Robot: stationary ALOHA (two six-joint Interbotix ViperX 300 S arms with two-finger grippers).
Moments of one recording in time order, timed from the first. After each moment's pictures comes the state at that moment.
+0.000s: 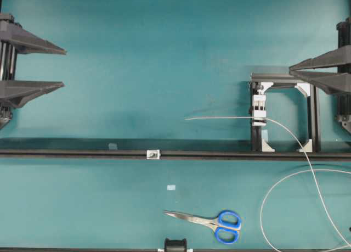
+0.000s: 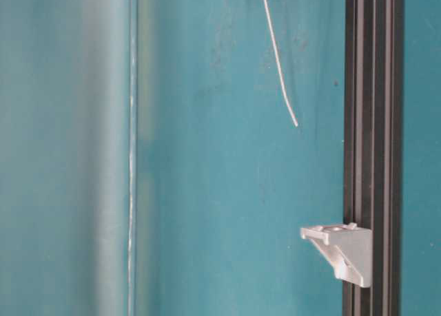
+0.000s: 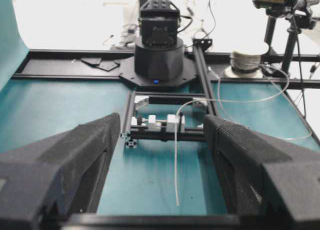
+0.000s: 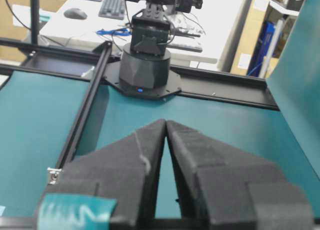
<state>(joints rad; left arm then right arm) 0.00 -0.97 1.18 0.00 -0.29 0.00 0.00 -0.96 1.18 0.00 -0.29 0.00</state>
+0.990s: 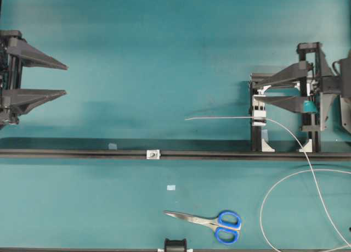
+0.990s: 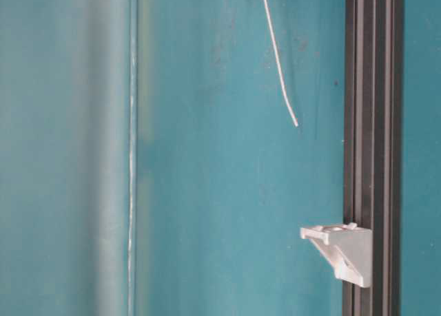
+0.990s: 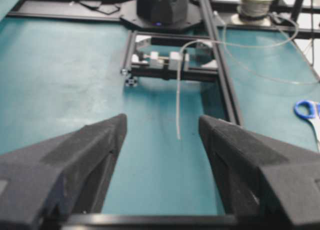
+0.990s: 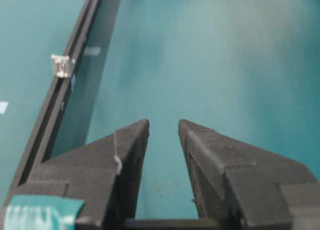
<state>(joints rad) 0.00 -0.96 1.36 -0.04 -0.38 -0.01 0.01 -0.57 1.26 0.01 -0.48 0.06</state>
